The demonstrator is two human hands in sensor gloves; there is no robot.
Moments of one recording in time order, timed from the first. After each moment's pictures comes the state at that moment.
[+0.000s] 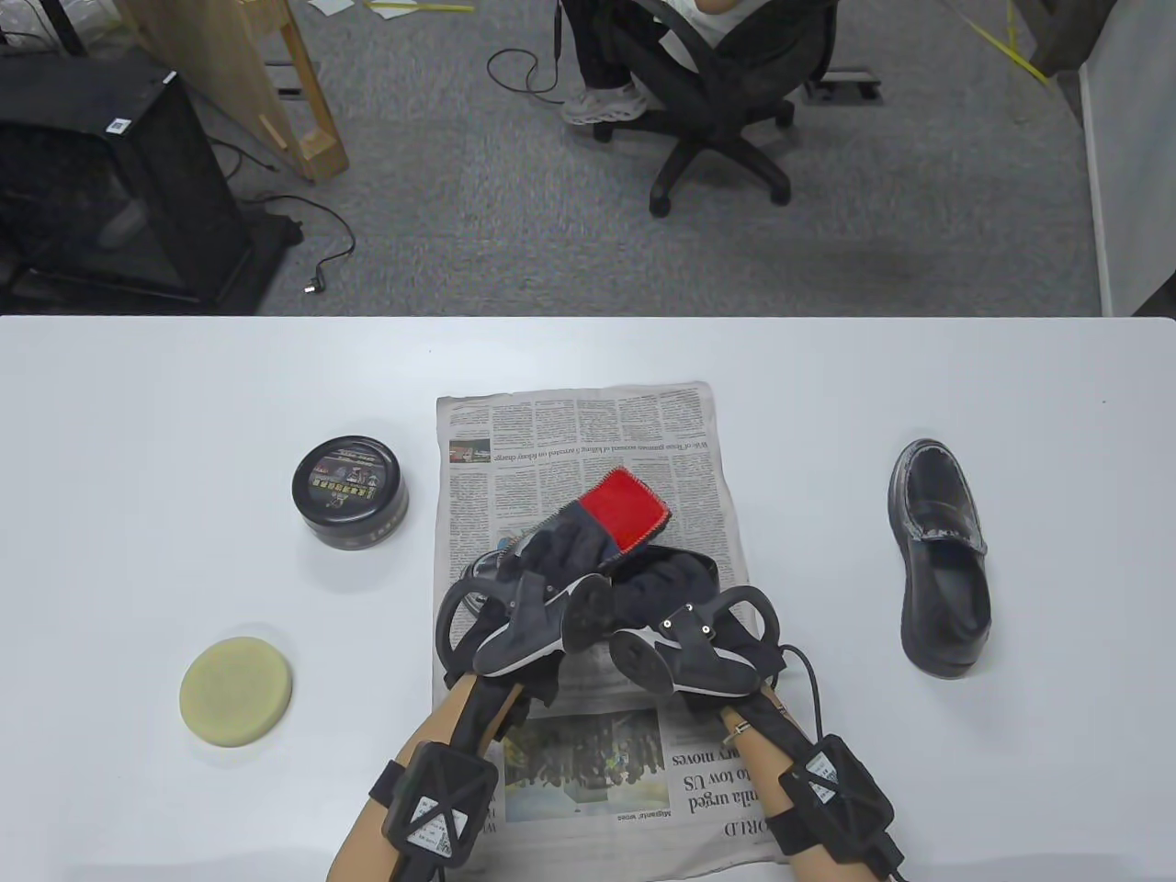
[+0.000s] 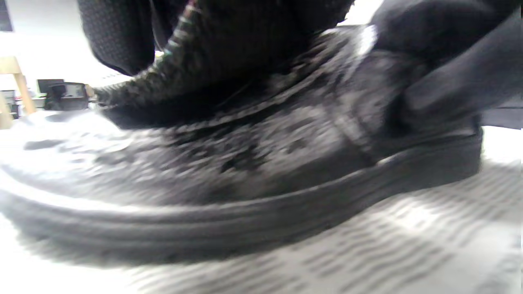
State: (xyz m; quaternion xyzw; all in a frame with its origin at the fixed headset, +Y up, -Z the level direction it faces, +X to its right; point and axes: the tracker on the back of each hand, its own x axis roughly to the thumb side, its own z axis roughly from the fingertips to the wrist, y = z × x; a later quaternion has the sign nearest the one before) left_hand -0.080 -0.725 -0.287 -0.02 -0.14 -0.02 0.99; right_hand 0.068 -0.750 -0.272 -0.28 0.08 -0.95 0.07
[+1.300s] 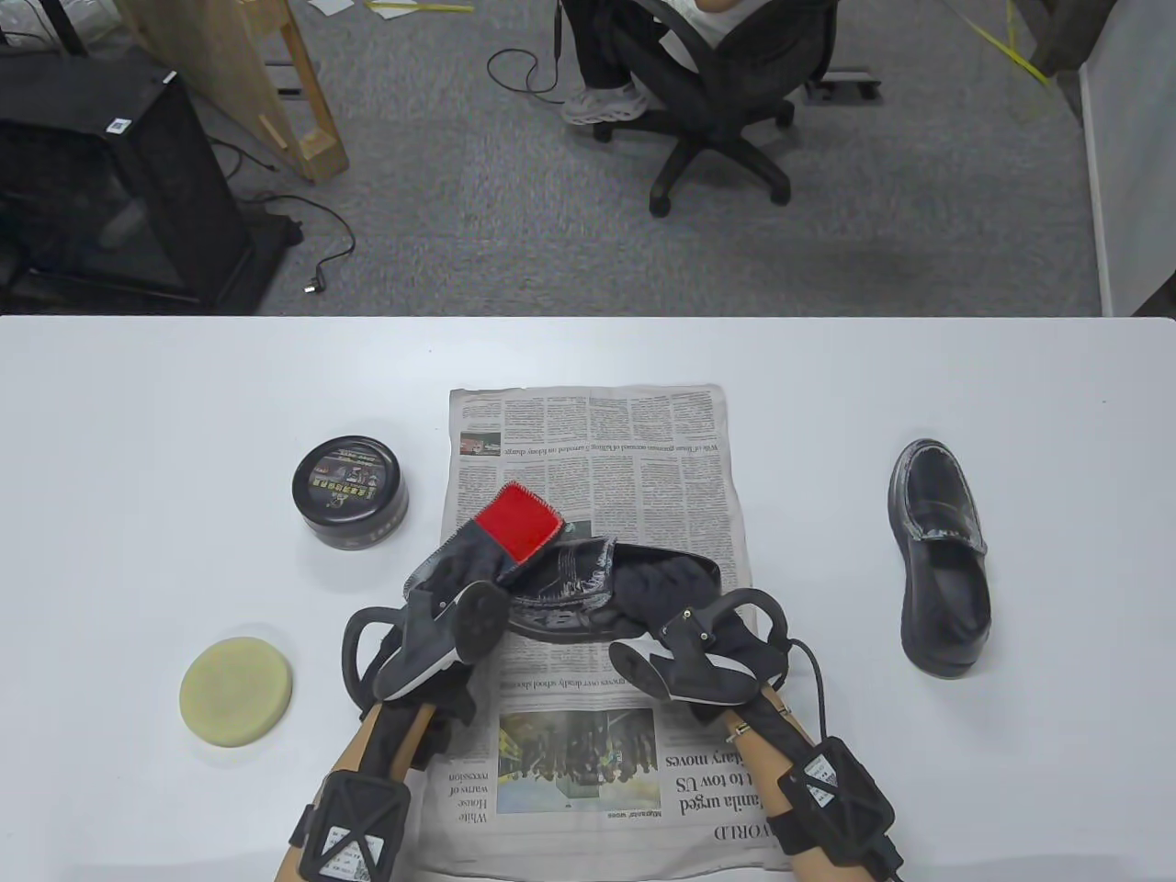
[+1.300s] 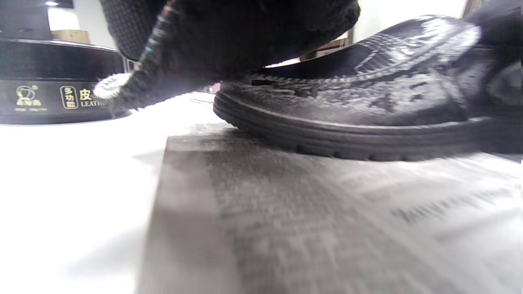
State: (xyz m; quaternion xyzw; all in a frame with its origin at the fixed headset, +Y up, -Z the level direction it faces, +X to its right) left_hand -0.160 -0.740 -0.261 -0.04 -0.09 0.01 0.99; right_hand 0.070 -0.747 -0.269 -0.28 0.12 -0.94 0.13
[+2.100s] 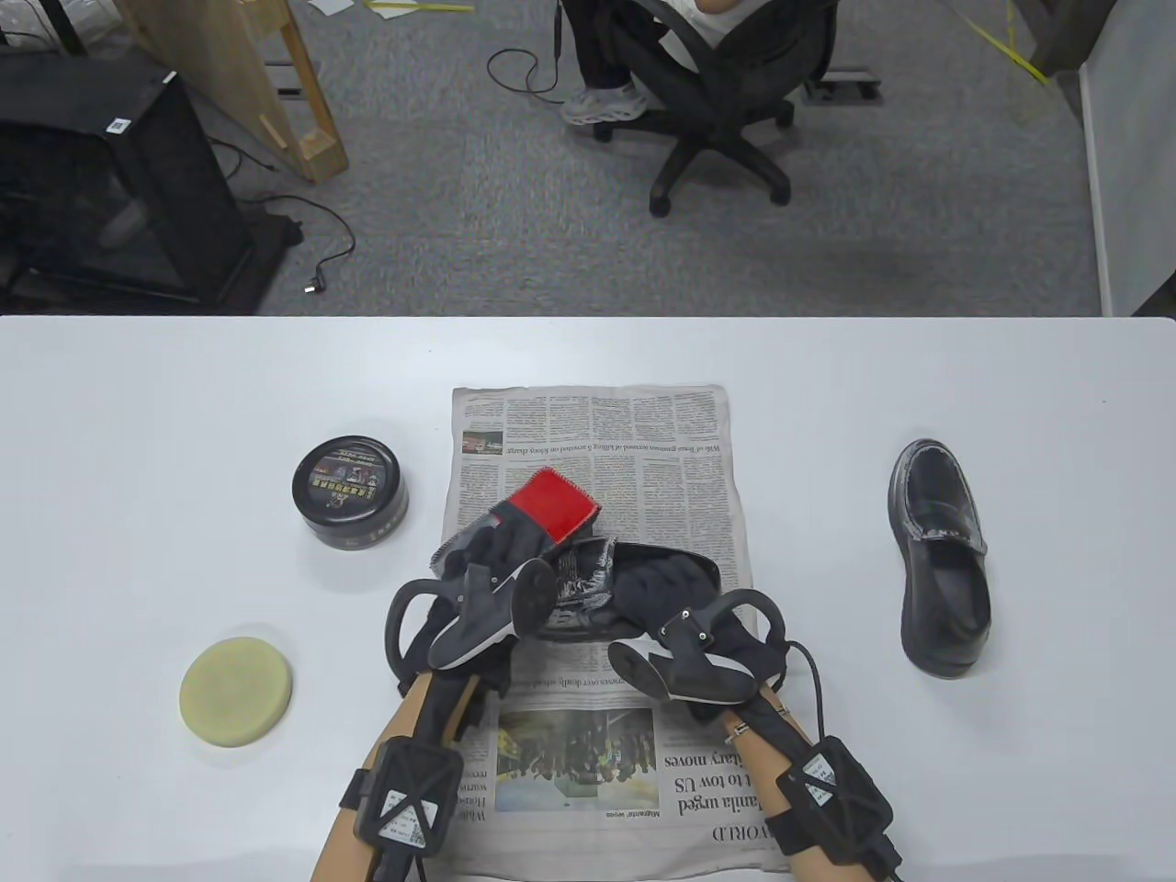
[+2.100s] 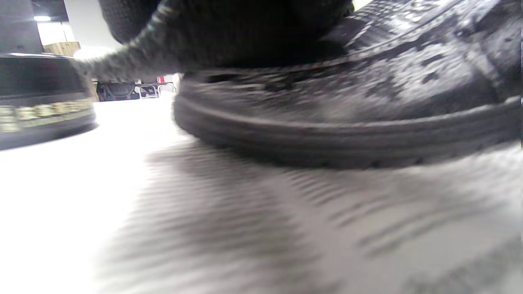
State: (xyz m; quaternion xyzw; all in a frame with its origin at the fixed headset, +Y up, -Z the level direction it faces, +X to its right) left_hand -0.132 -0.742 -0.286 -0.04 -0.08 -0.05 0.99; right_hand 0.069 -0.749 -0.268 -0.28 0.11 -0.94 0.13
